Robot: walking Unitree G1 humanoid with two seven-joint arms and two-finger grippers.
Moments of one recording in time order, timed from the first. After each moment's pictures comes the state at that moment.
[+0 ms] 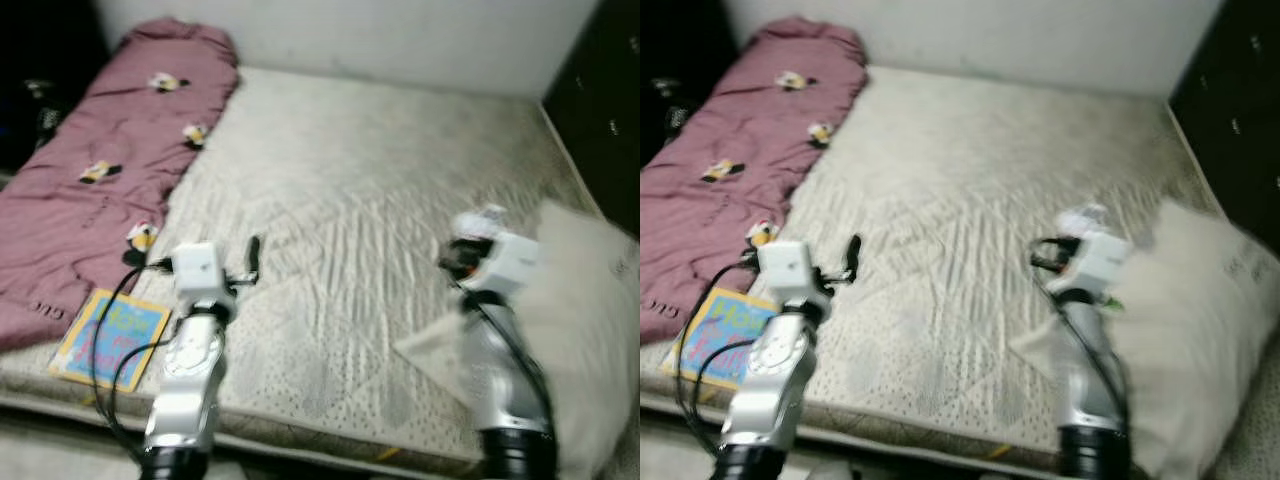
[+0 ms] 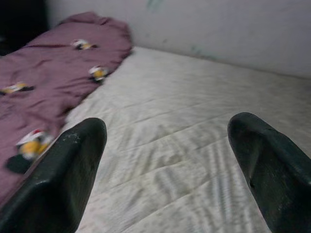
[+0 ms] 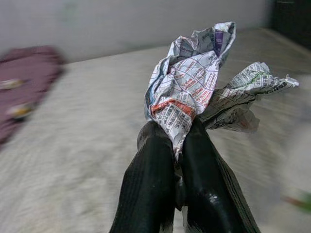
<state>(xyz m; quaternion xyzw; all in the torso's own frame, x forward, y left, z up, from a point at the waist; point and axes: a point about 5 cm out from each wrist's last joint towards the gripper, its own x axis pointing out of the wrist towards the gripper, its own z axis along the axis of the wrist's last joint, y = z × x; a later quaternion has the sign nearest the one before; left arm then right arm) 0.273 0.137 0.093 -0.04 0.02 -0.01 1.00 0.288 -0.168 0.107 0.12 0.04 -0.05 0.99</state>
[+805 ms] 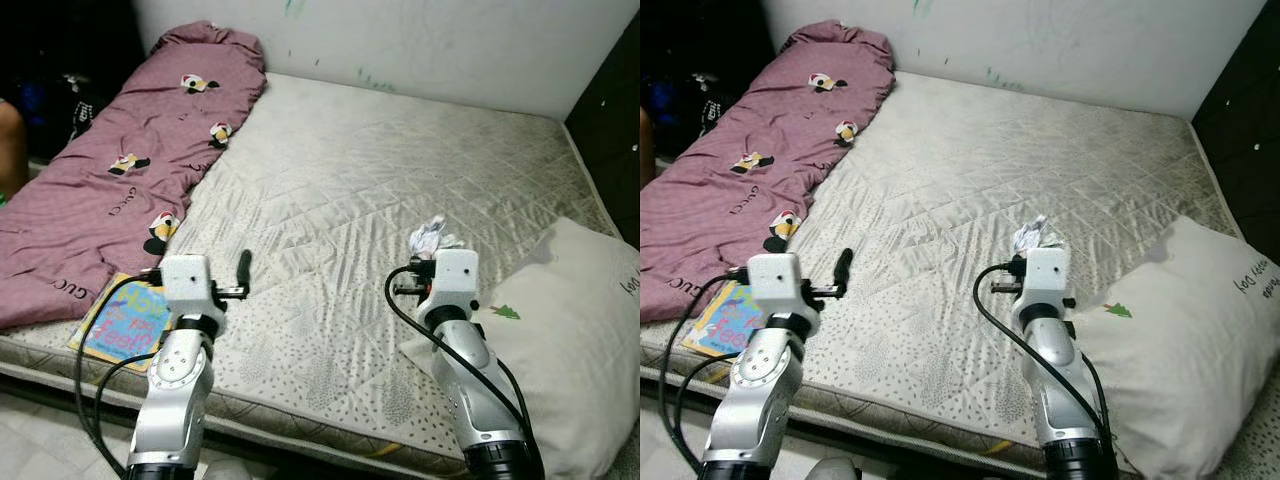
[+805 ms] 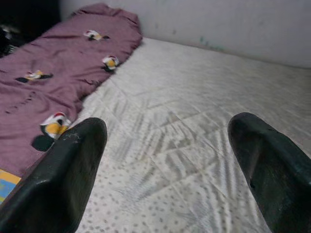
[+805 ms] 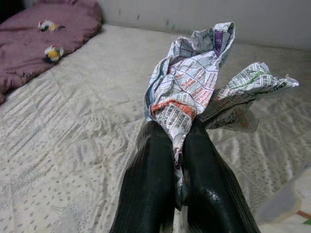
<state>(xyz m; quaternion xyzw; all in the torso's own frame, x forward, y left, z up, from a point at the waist) 0.260 0.146 0.086 -0.04 0.05 -0.02 1.00 0.277 -0.147 0.083 0.01 0.07 0.00 1.00</state>
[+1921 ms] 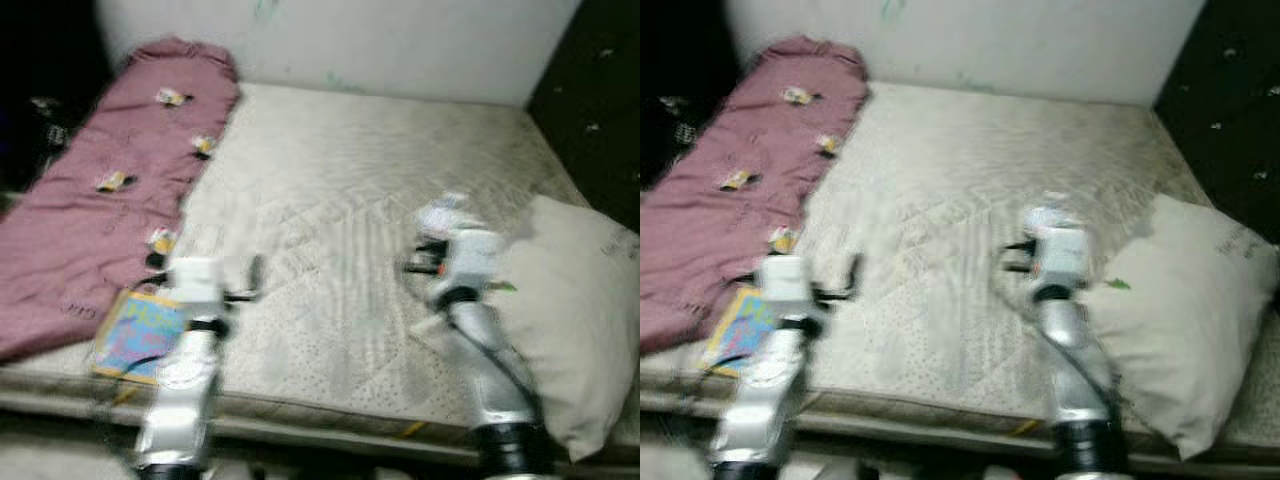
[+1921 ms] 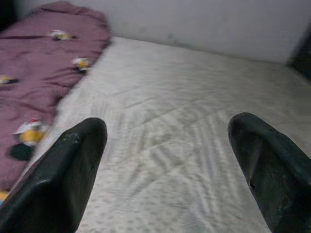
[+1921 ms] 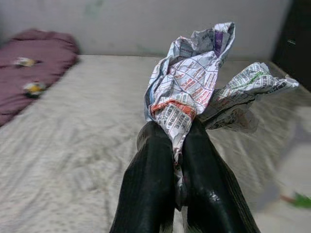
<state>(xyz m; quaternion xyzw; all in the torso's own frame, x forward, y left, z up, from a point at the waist) 0.261 0.127 0.086 -0.05 0.05 -0.05 1.00 0.292 -0.169 0.098 0.03 0.04 -0.03 1.00</state>
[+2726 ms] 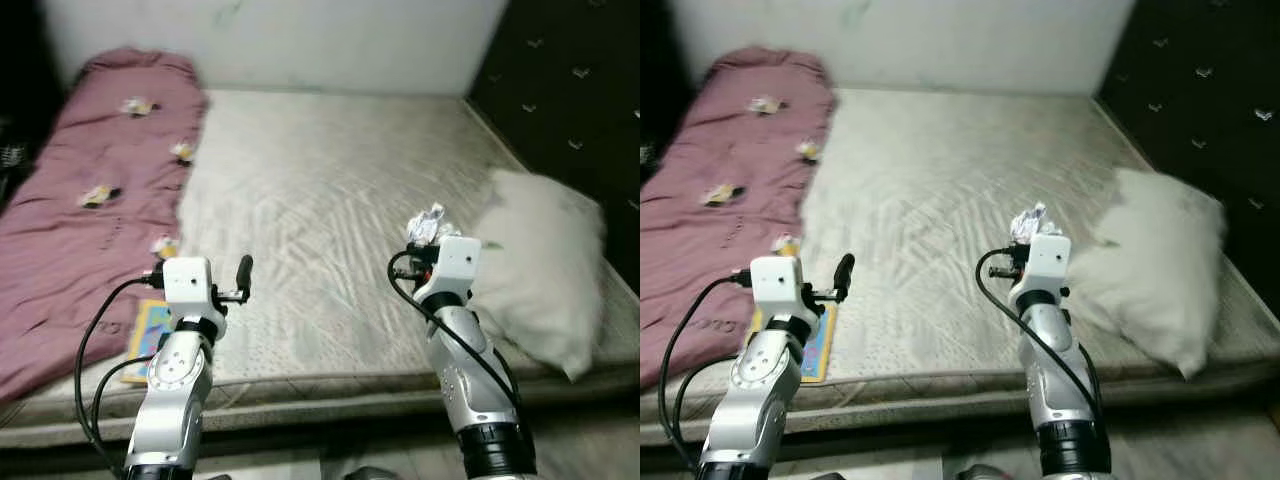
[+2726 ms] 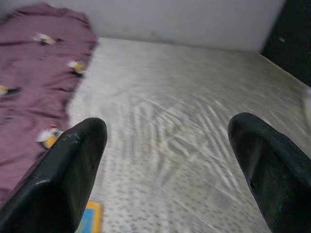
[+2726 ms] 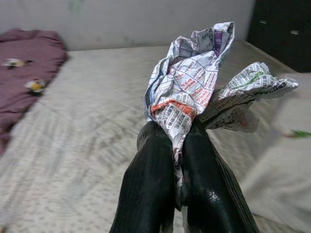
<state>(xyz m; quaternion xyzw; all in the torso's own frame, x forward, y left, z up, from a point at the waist) 0.263 0.141 0.085 -0.05 0.05 -0.03 1.00 0.294 -0.150 0.093 0.05 0.06 0.00 1.00</state>
